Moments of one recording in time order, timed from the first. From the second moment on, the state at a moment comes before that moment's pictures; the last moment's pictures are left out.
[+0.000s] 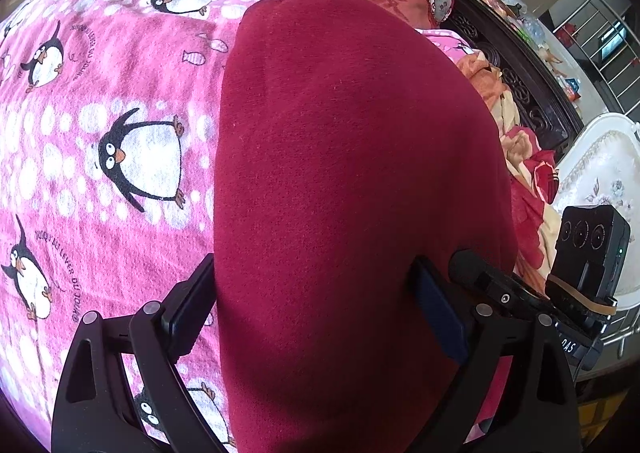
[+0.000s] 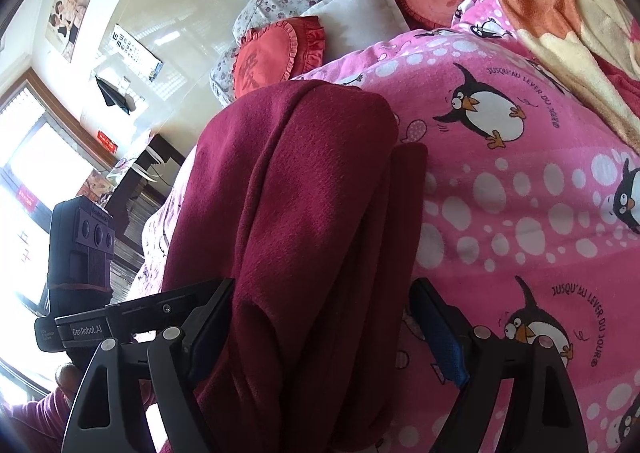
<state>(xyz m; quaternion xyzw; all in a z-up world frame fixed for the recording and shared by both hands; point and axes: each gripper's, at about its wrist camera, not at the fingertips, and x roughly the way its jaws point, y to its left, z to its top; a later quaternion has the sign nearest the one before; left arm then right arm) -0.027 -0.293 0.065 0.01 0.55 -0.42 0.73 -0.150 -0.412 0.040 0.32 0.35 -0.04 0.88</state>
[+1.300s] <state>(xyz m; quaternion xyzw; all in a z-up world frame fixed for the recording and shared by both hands) -0.072 -0.095 0.068 -0.04 0.60 -0.35 0.72 -0.143 -0.244 0.055 0.24 0.43 0.02 0.87</state>
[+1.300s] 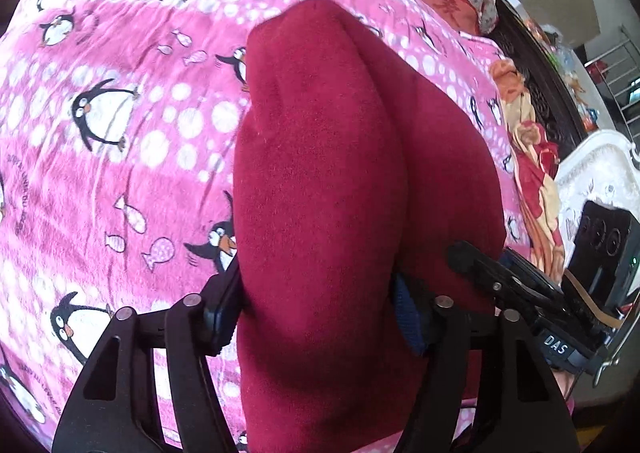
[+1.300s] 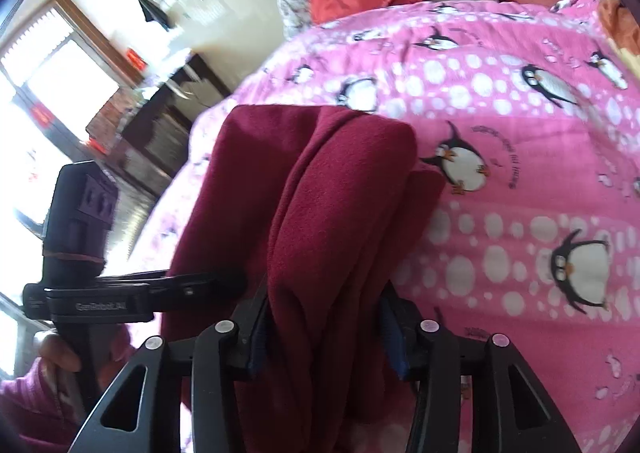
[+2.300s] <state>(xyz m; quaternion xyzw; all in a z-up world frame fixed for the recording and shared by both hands) -0.098 -0.113 0.095 0.08 0.49 -0.29 0.82 -0.167 -0.184 0.072 0.09 0.44 0.02 0.89</state>
